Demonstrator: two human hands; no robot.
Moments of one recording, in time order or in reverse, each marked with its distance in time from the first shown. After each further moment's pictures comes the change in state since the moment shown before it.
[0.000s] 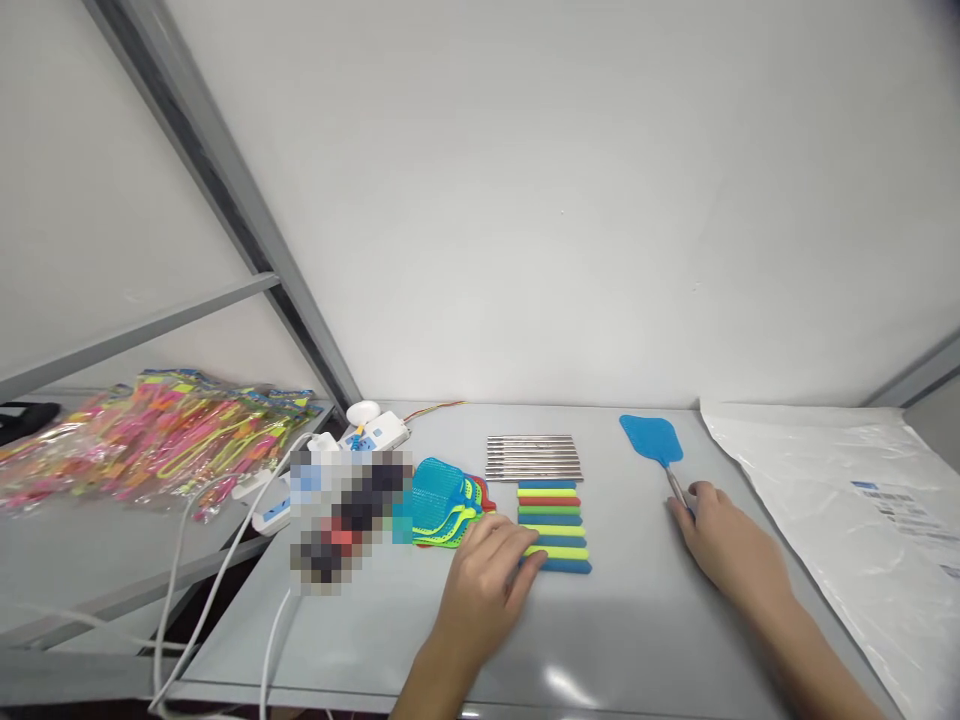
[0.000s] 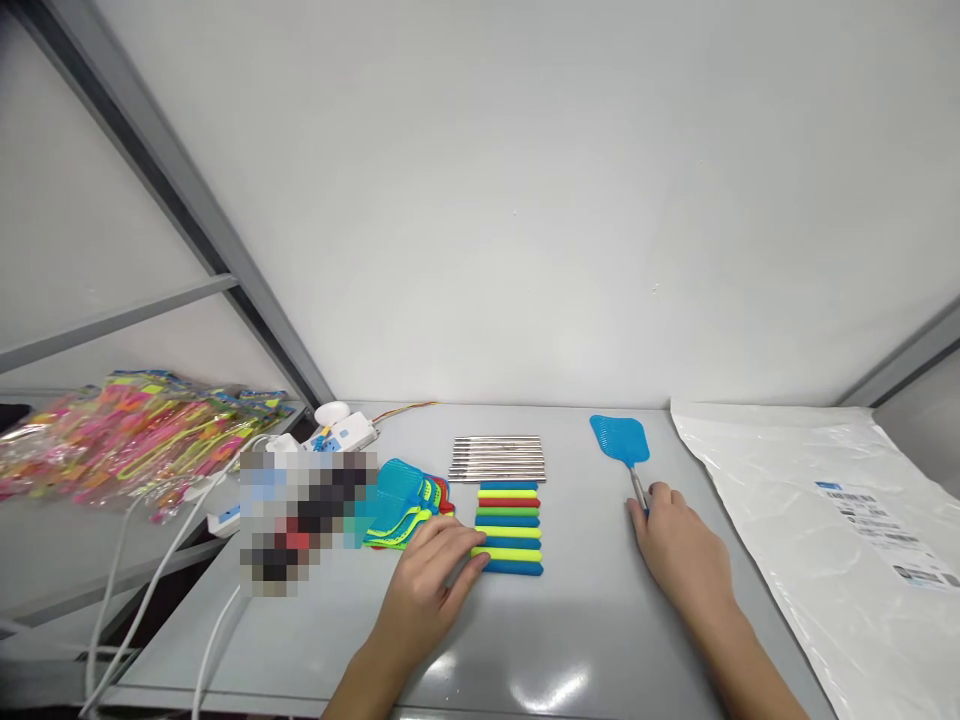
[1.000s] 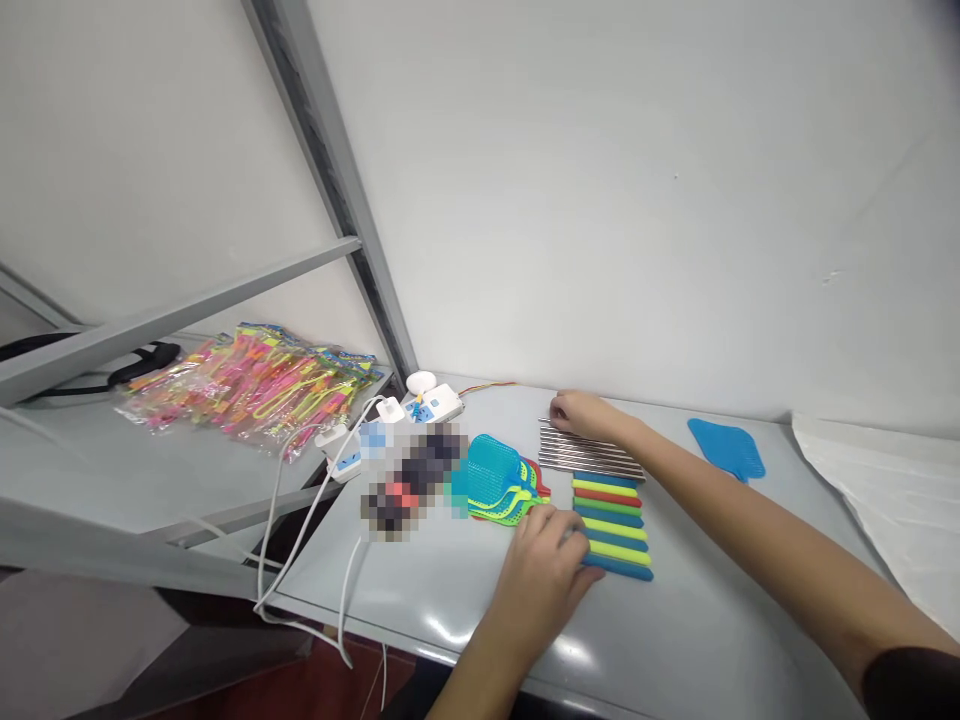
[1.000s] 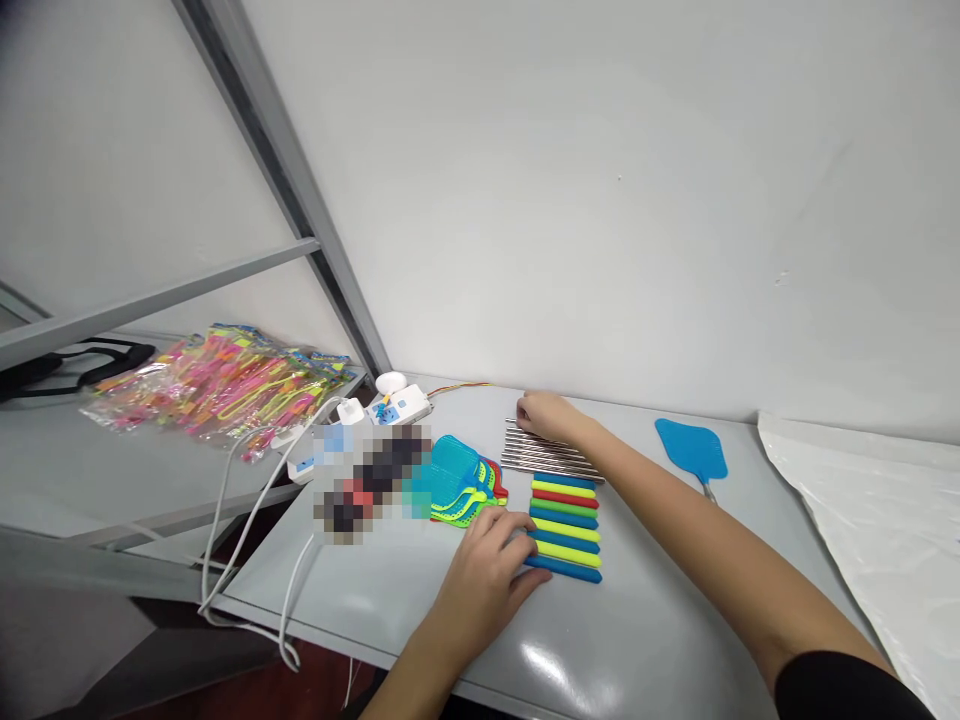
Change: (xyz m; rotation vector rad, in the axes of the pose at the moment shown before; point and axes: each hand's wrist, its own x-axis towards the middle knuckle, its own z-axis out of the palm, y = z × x) left_hand -0.018 -0.006 0.013 0.142 -0.142 -0.110; right_hand 0.121 -0.236 0.004 -0.035 -0.239 -0.981
